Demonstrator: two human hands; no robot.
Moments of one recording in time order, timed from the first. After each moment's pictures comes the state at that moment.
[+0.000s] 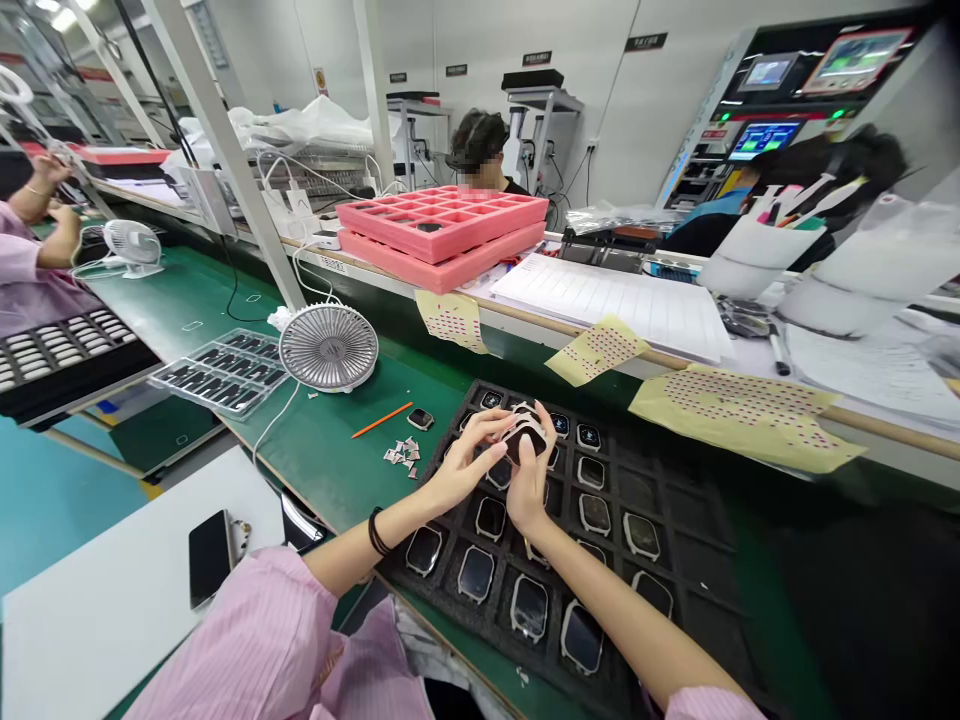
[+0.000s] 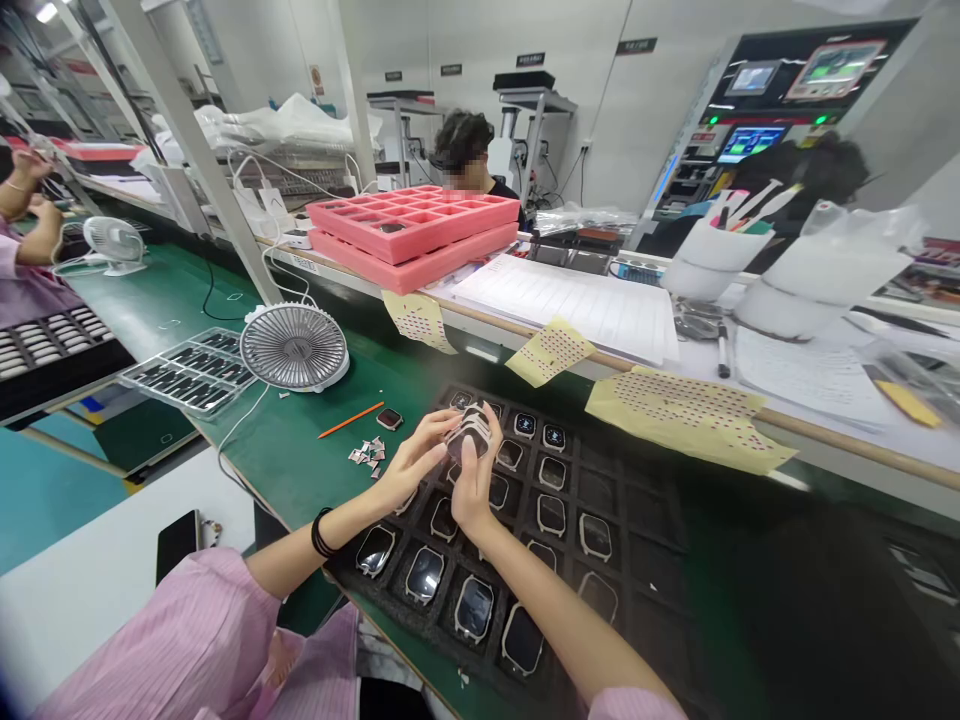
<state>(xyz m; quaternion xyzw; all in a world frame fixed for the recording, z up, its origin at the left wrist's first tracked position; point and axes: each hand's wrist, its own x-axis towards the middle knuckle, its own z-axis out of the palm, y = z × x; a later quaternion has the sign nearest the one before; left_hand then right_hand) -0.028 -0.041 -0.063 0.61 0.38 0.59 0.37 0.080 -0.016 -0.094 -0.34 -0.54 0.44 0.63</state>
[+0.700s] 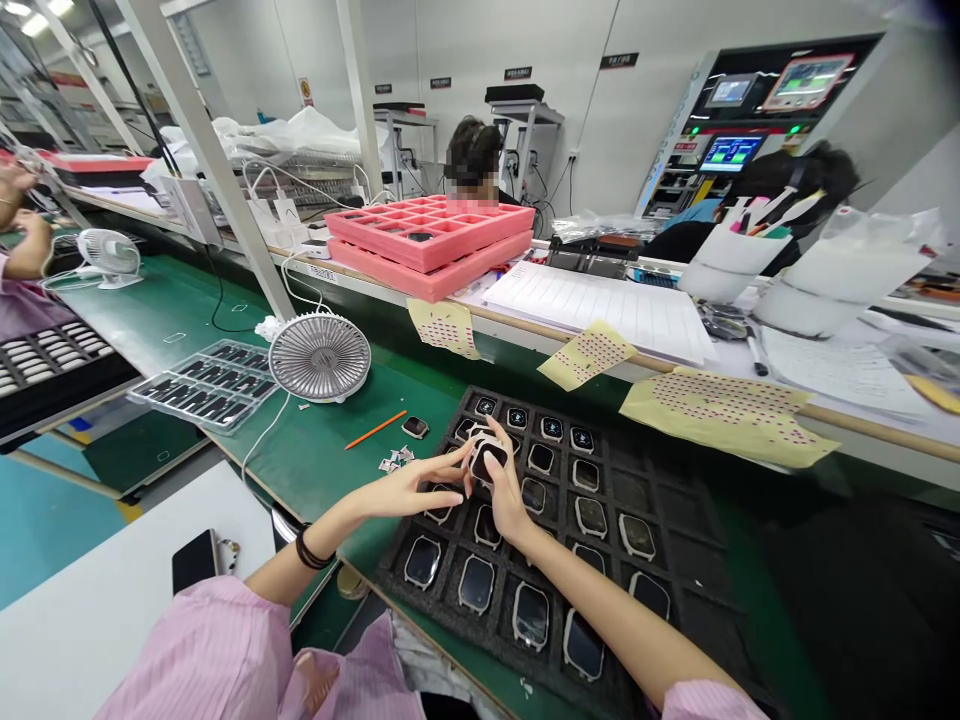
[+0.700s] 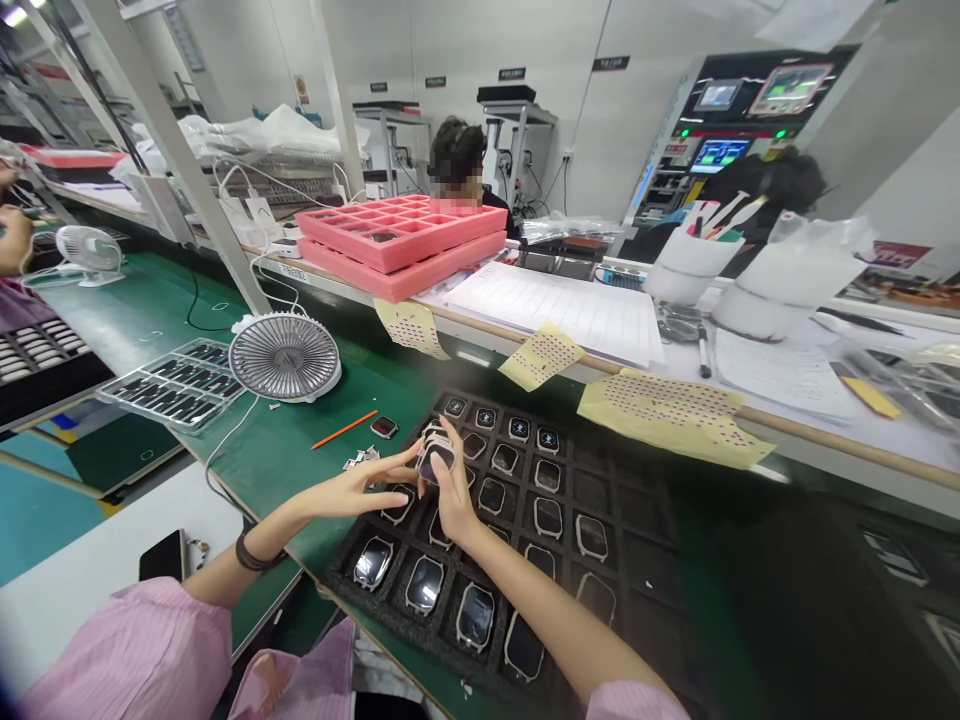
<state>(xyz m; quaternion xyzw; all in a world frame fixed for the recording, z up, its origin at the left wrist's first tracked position) -0.101 -0.068 -0.057 0.67 0.40 0.33 0.54 0.072 -0.025 -0.096 -0.27 -0.56 0.60 0.50</state>
